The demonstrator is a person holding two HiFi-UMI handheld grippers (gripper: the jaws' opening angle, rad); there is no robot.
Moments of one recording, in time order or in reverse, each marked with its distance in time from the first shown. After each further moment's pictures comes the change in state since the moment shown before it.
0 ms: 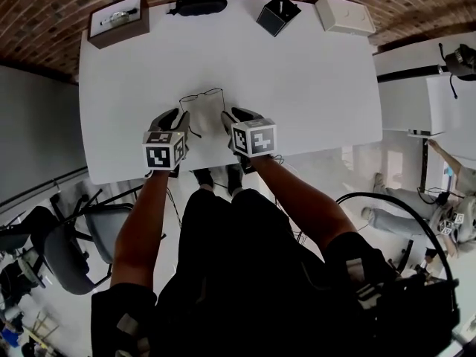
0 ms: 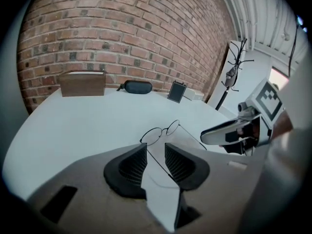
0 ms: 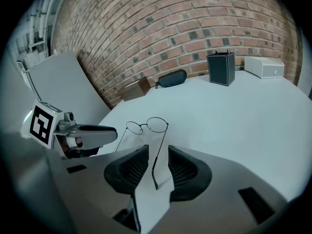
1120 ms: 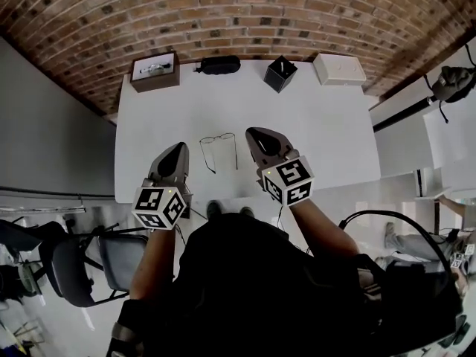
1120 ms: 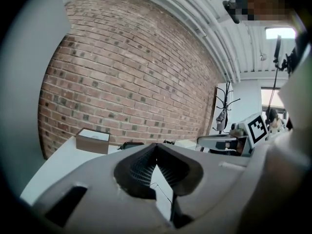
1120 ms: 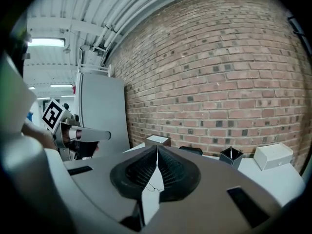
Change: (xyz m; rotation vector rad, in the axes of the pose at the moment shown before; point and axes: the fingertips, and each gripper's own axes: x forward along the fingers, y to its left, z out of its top) left arm -0.195 -0.064 0.137 -0.018 -0.557 0.017; right arm -0.194 0.085 0.151 -0.451 -0.508 0.113
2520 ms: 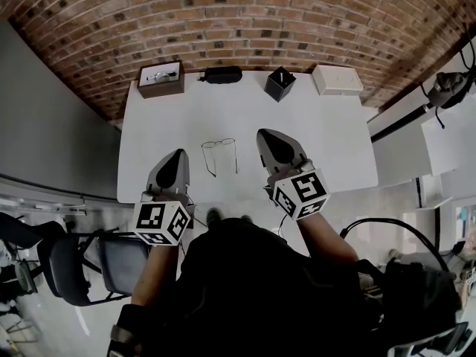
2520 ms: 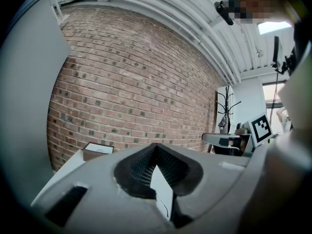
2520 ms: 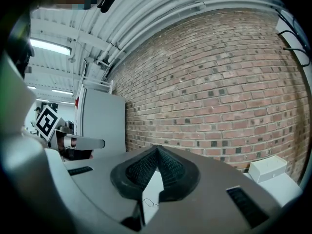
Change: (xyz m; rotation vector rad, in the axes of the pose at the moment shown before) left arm -0.045 -0.035 0.051 0.055 -0.104 0.078; right arm -0.056 0.008 0.067 -0.003 -0.189 -0.037
